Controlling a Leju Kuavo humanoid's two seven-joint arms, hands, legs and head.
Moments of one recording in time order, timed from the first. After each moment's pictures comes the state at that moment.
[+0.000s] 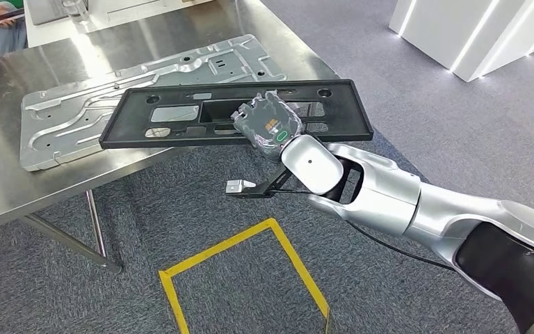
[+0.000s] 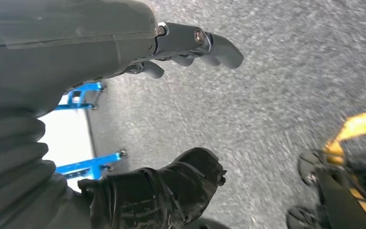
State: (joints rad) left arm -0.11 0.09 -1.01 -0.21 0.67 0.29 0.13; right arm -1.12 -0.27 1.23 -1.43 1.11 0.09 0.34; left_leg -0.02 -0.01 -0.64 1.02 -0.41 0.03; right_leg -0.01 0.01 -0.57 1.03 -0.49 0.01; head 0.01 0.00
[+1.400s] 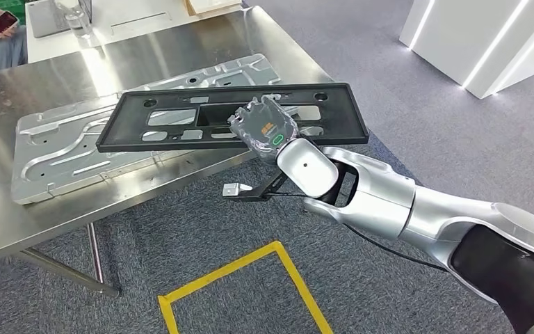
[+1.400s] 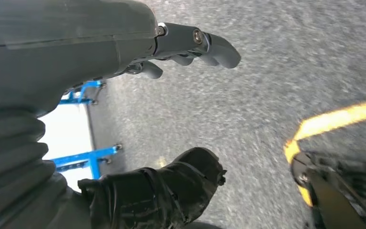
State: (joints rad) left arm -0.10 0.09 -1.01 -0.21 0.68 0.29 0.13; right arm -1.12 -0.26 1.24 -1.40 1.11 0.09 0.34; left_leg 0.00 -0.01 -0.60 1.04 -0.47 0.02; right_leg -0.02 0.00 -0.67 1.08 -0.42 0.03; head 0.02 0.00
